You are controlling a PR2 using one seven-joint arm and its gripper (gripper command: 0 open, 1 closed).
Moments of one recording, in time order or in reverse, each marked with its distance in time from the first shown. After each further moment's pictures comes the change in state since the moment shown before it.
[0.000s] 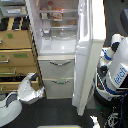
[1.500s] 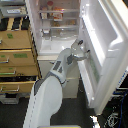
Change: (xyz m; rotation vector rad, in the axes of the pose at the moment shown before) arm 0.447 -0.006 -0.148 0.110 0.124 -0.132
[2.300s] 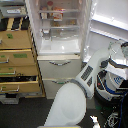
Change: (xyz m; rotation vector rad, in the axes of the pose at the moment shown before) arm 0.113 -0.265 0.125 -0.027 -0.165 -0.385
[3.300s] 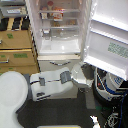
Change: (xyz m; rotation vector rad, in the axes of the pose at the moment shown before) arm -0.232 0.008 -0.043 -0.117 0.239 0.205
